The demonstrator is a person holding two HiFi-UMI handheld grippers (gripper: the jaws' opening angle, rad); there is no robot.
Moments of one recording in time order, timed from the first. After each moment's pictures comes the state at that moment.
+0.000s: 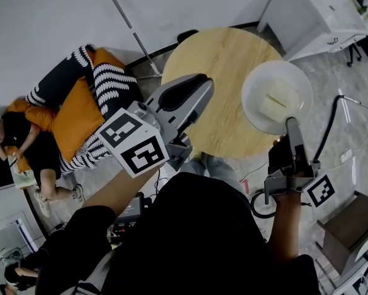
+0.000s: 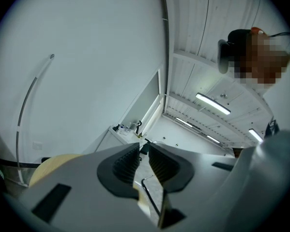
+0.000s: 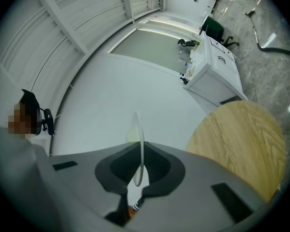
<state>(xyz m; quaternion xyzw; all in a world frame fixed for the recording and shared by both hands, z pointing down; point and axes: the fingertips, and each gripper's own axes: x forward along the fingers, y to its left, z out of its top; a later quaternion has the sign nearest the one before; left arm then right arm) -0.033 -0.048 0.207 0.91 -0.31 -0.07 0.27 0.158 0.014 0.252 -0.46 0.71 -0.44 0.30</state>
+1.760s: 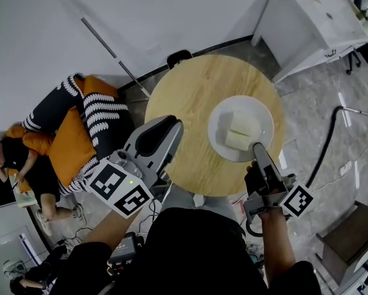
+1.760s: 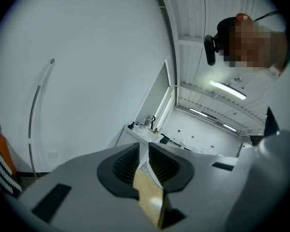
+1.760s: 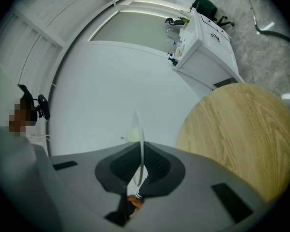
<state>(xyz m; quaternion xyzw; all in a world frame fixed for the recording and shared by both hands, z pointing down) -0.042 -0.132 0.259 0.89 -0.38 -0.01 0.25 0.141 -0.080 0.333 -0.42 0.69 -0.54 0.24</state>
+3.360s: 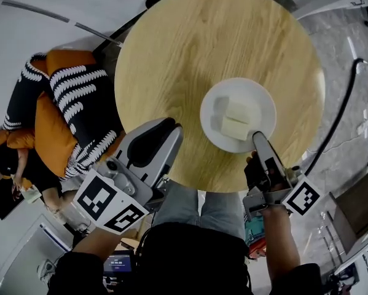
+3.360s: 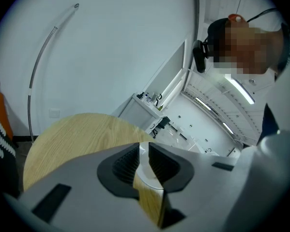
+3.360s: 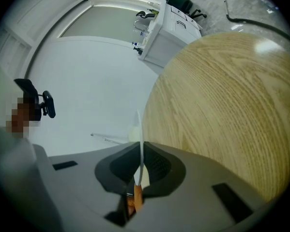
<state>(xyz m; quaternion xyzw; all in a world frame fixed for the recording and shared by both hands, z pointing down) -0.024 -0.120 0.427 0.86 -0.34 0.09 0.37 0.134 -0.064 0.498 -0.45 0.60 -0.63 0.20</state>
